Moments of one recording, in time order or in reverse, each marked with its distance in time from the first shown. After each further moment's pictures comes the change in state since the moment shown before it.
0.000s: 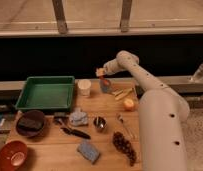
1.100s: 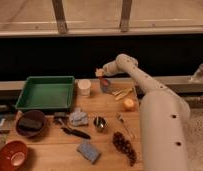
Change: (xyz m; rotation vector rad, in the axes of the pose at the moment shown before) arm -0.001 -0.003 0.011 0.007 -0.031 0.035
